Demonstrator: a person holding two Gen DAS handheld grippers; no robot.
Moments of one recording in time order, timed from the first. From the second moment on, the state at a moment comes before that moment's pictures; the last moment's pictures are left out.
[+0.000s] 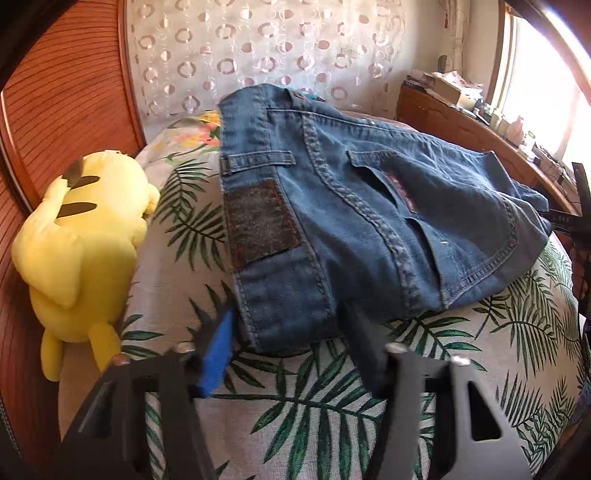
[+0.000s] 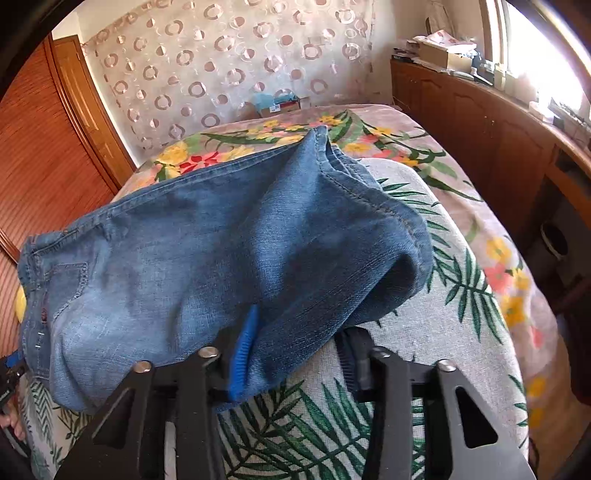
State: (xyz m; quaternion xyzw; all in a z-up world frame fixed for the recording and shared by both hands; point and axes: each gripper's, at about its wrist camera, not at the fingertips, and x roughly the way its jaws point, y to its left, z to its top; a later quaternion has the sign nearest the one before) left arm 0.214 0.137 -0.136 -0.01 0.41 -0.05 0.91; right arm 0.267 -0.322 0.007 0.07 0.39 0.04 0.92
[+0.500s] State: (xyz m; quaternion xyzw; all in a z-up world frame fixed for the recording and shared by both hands) left arm 0.183 0.129 -0.055 0.00 0.33 -0.04 0.94; right arm 0.224 -0.323 0.055 0.04 0.33 0.09 0.94
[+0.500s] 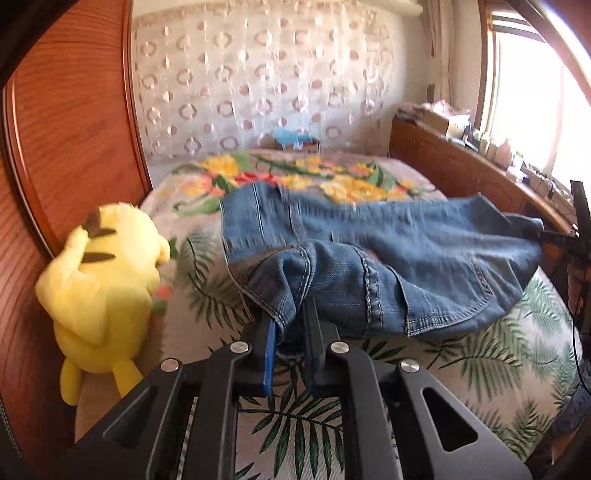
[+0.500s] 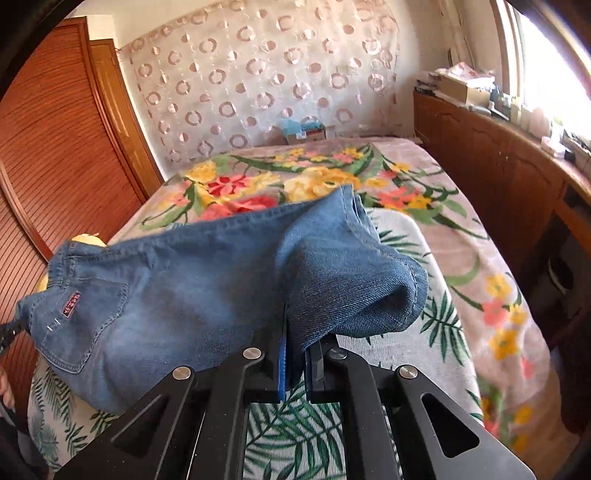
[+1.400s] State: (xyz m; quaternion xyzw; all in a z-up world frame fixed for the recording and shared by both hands) left arm 0.070 0.142 -0.082 -0.04 0.36 -0.05 0.93; right arm 0.083 -0.361 0.009 0.03 0.35 0.14 0.93
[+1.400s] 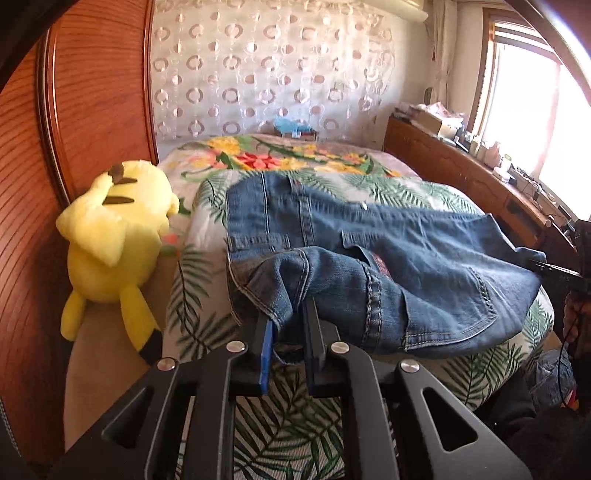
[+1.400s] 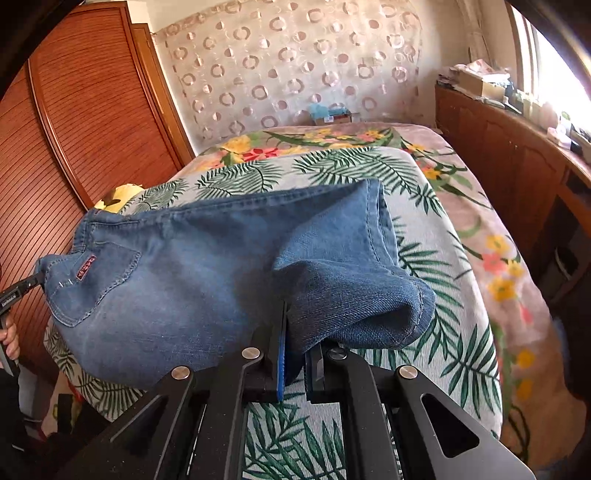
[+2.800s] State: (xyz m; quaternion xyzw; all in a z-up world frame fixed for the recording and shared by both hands) left arm 0.100 0.026 -0.075 0.02 0.34 -0.14 0.93; right arm 0.040 -0.399 0.009 0.09 0.33 0.09 0.94
